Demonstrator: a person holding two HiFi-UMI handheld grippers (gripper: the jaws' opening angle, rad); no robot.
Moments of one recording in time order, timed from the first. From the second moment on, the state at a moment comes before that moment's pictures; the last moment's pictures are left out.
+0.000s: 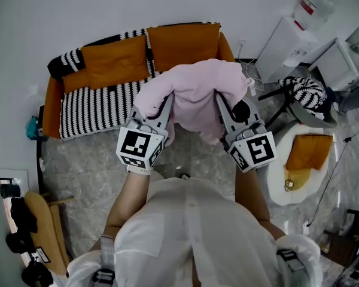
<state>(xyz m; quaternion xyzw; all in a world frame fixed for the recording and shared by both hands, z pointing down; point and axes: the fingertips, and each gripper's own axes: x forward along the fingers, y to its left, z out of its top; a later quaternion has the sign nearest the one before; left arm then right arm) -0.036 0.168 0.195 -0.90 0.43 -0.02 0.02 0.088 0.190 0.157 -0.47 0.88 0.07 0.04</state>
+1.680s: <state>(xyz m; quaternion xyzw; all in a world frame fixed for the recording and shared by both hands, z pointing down) -0.041 -0.158 0.384 -0.91 0.39 -0.08 -0.12 0.095 -0.158 0.325 -0.45 0.89 -0.06 -0.05</state>
